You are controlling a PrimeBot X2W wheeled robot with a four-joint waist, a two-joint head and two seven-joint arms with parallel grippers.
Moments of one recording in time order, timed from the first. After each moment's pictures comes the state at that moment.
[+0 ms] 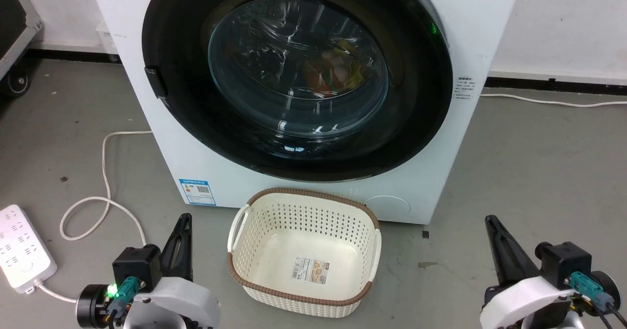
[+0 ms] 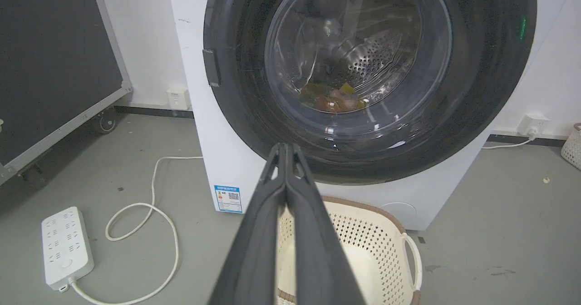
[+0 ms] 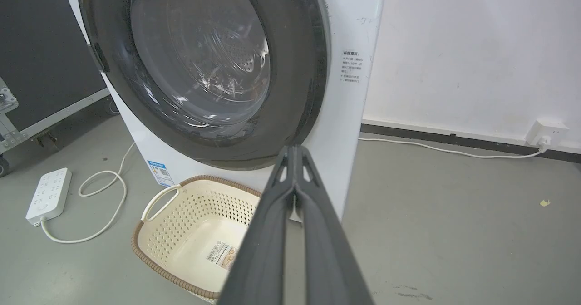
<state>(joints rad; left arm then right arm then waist) -0.04 0.07 0.00 0.08 -0.12 -0.03 -0.07 -0.04 -0.05 -0.02 0.12 0.07 0.13 -0.10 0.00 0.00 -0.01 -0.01</state>
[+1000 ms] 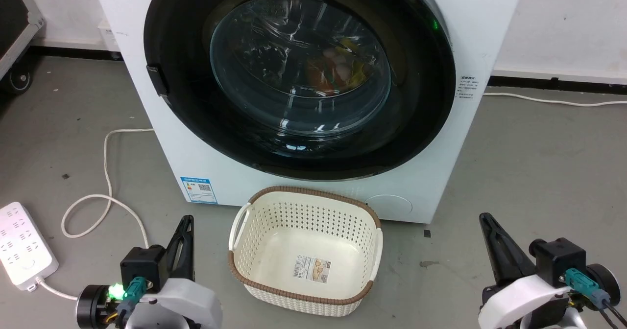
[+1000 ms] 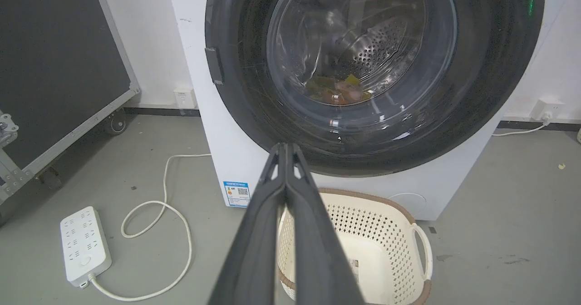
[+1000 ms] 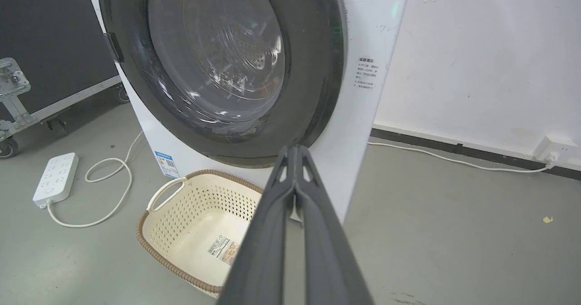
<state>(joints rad) -0.02 0.06 0.00 0.04 -0.05 -0.02 -0.03 -0.03 -0.05 -0.01 0.06 0.03 0.13 -0.04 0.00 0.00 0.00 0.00</state>
